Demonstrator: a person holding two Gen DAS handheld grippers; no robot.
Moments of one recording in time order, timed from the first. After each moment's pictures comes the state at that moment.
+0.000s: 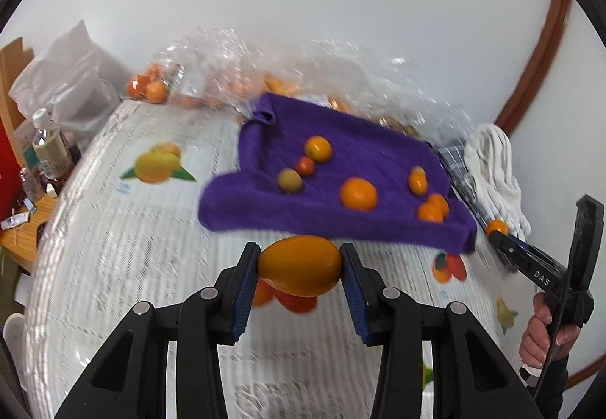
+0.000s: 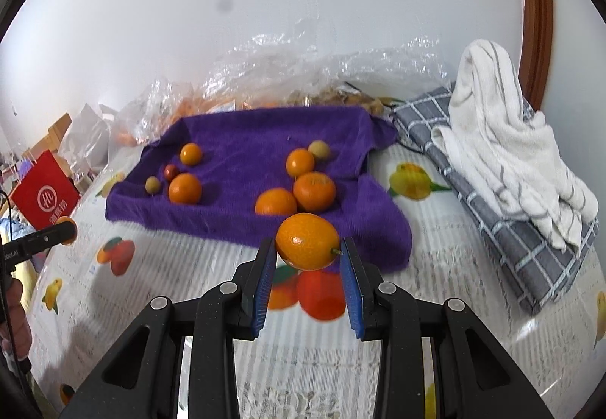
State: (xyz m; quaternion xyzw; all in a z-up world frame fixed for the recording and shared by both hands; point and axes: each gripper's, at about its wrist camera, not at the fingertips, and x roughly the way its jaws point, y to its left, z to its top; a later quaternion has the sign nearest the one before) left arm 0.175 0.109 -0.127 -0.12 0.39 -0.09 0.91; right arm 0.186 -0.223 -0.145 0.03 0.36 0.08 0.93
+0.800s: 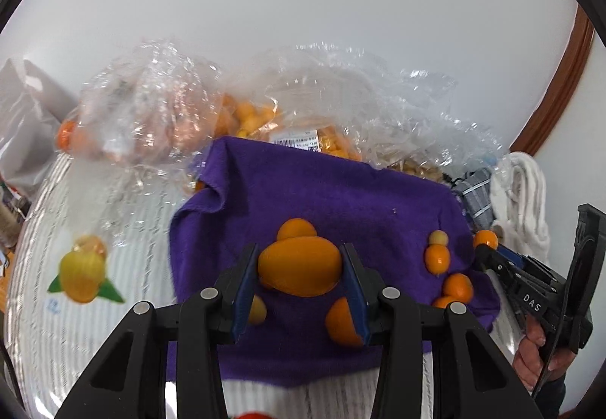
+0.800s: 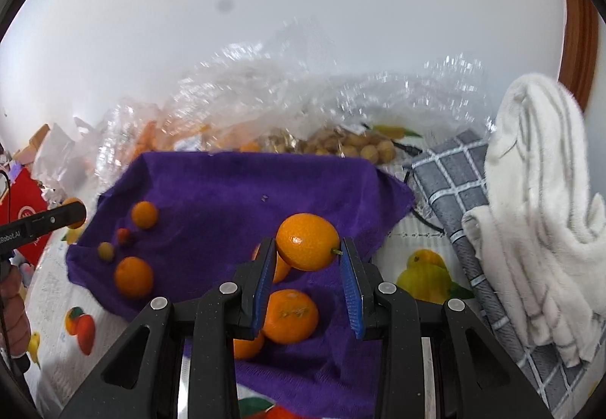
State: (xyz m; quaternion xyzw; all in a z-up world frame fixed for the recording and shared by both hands) left arm 0.319 0.057 -0.134 -0.11 0.41 -0.09 0.90; right arm 0.316 -0.220 -0.152 0.02 0.38 0.07 0.92
